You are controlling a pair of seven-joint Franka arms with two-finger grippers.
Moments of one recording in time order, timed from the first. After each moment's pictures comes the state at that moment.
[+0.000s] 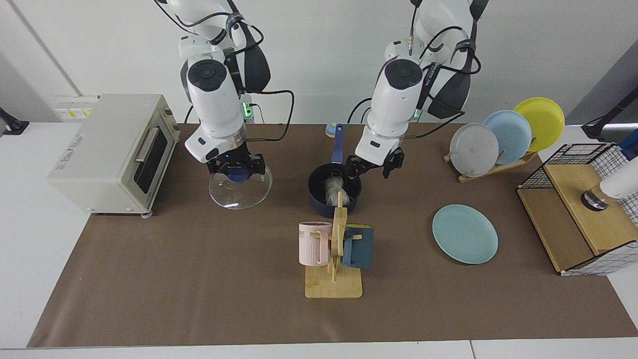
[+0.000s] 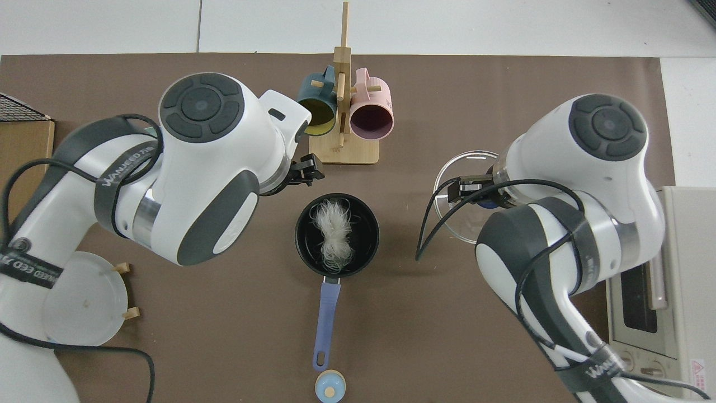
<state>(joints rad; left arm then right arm) 0.09 0.30 -0.63 -1.54 0.16 1.80 -0.73 0.00 0.15 0.30 -1.77 -0.04 1.89 0.37</state>
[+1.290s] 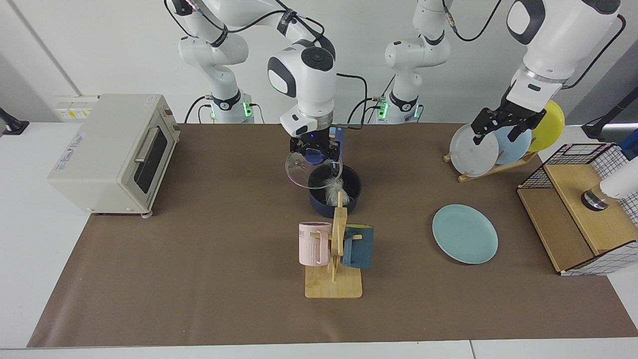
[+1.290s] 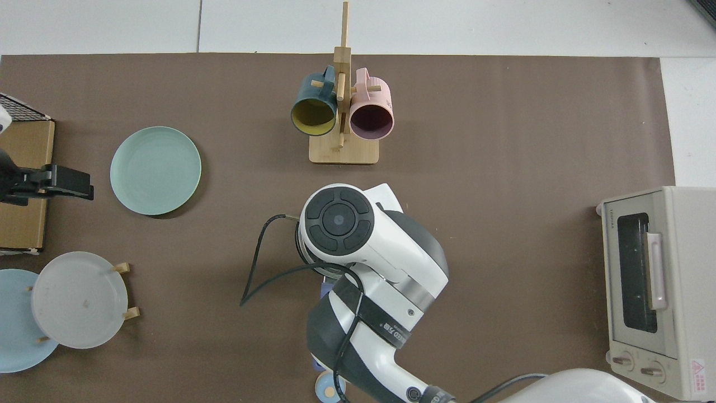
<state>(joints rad) 0.07 0.01 -0.06 -1.59 0.00 1.60 -0.01 0.11 0.42 0.66 -1.61 -0.29 1.96 1.19</state>
